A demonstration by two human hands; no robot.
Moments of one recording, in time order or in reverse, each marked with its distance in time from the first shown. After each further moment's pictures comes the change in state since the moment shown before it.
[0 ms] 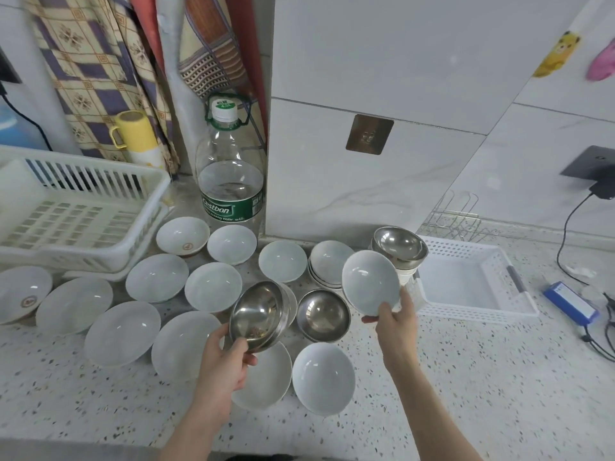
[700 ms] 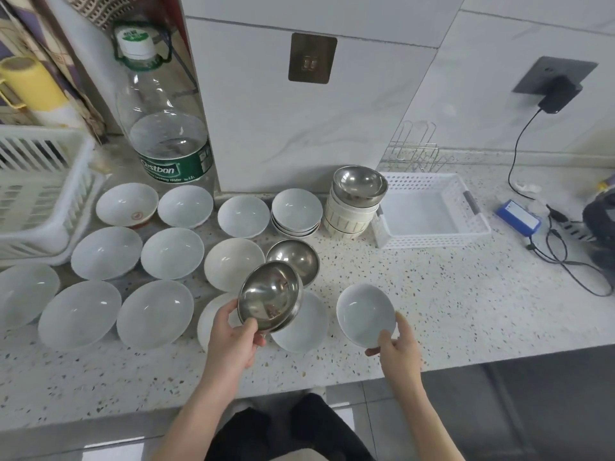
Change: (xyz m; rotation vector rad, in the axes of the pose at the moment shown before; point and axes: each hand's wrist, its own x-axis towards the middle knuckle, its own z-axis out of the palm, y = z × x) left_hand -0.030 -0.028 0.027 0.176 -0.190 -0.054; right_hand -0.098 0.088 -0.078 -0.235 0.003 0.292
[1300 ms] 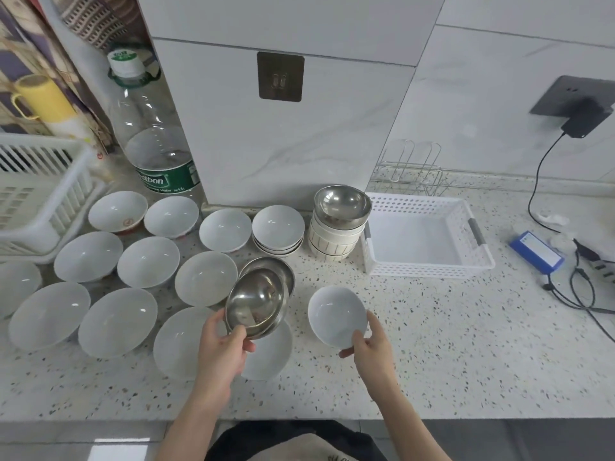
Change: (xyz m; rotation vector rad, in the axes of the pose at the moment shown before) left_hand 0.008 -0.005 0.073 -0.041 0.214 0.016; right_hand 0.078 -0.007 -0.019 0.001 -0.247 -0.081
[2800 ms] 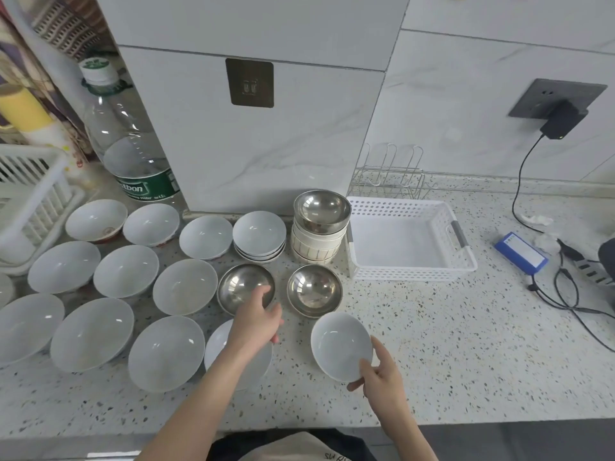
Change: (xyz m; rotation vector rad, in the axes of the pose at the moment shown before) left_hand 0.036 0.022 0.084 0.546 -0.217 0.129; right_hand -0.016 0.030 -0.049 0.031 -0.058 0.017
